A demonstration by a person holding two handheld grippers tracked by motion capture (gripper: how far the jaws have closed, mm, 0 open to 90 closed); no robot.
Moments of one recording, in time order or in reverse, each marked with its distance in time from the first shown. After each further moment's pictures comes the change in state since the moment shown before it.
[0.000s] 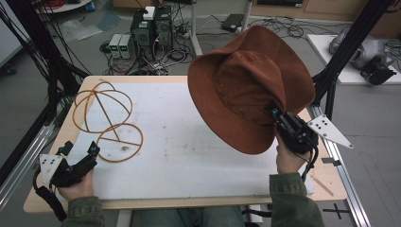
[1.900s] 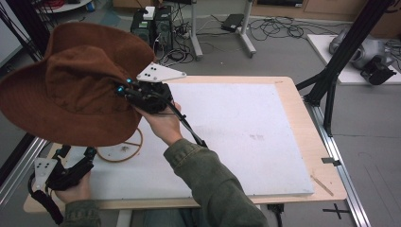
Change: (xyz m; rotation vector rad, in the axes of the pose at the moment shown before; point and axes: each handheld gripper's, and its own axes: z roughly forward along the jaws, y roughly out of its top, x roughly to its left) left arm 0.006 -0.001 -0.008 -0.025 -0.021 -0.033; right arm 0.234 0.000 0.236 0.277 0.581 -0.017
